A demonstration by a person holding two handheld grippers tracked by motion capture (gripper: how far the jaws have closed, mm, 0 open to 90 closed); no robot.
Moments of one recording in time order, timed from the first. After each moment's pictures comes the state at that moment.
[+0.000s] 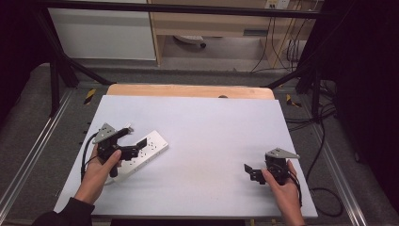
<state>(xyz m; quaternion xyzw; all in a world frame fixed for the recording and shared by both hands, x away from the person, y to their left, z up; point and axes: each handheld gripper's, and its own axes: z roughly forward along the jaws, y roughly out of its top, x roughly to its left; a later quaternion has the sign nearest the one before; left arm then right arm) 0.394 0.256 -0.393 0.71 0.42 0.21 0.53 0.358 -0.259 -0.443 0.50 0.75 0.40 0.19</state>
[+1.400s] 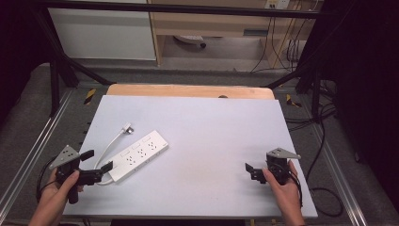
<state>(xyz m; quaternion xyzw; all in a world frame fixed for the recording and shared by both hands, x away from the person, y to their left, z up) 0.325 0.347 -0.413 0.73 0.45 0.21 0.47 0.358 -0.262 -0.443 0.50 0.74 0.39 0.20</state>
